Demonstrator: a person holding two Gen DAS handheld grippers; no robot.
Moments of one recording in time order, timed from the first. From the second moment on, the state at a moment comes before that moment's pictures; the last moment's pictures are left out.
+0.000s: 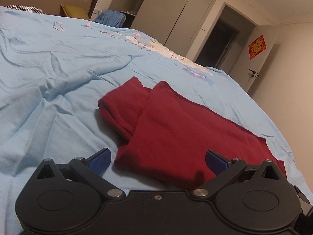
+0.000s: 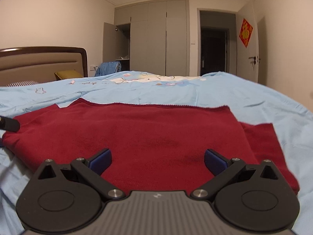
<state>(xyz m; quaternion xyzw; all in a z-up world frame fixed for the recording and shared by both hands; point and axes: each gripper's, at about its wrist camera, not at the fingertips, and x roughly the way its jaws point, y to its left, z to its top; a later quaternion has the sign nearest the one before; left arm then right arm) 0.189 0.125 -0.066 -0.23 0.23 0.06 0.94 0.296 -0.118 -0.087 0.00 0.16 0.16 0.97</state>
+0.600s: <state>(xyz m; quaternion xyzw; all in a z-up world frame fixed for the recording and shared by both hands) 0.181 0.122 -0.072 -0.31 0.23 0.02 0.92 0.287 -0.129 -0.098 0.03 0.14 0.18 0.97</state>
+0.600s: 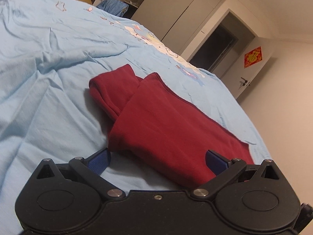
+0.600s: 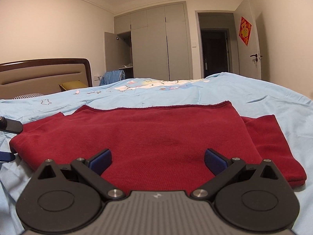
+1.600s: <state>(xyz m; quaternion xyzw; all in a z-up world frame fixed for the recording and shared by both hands) 0.232 0.135 -0.082 -0.35 0.18 0.05 0.92 0.285 -0.127 -0.098 0.04 0.14 0.18 0.97</state>
